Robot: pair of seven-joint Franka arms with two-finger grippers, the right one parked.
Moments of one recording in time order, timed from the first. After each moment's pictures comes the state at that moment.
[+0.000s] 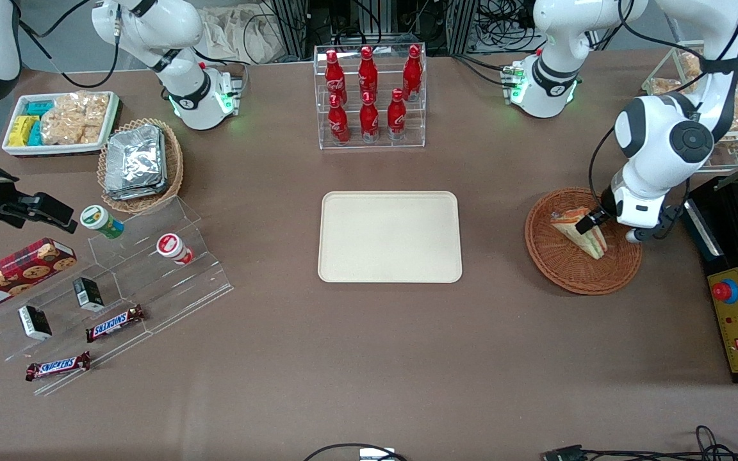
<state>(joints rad) 0.11 0.00 -0.09 -2.51 0.01 2.51 -0.55</state>
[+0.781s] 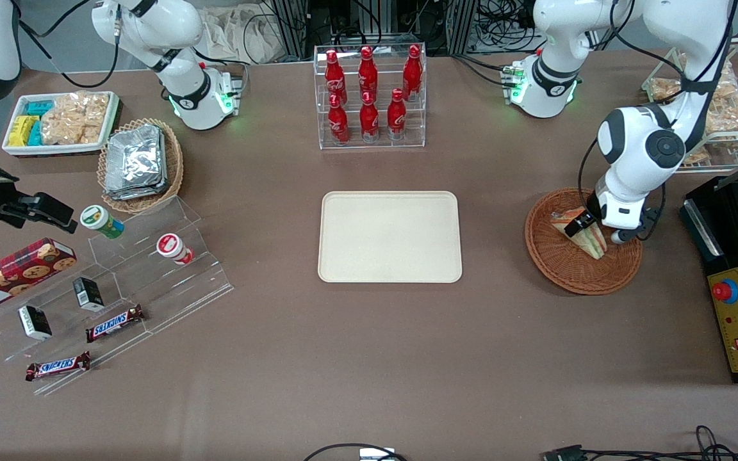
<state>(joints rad) 0.11 0.09 -0.09 -2.58 0.01 2.68 -0.58</state>
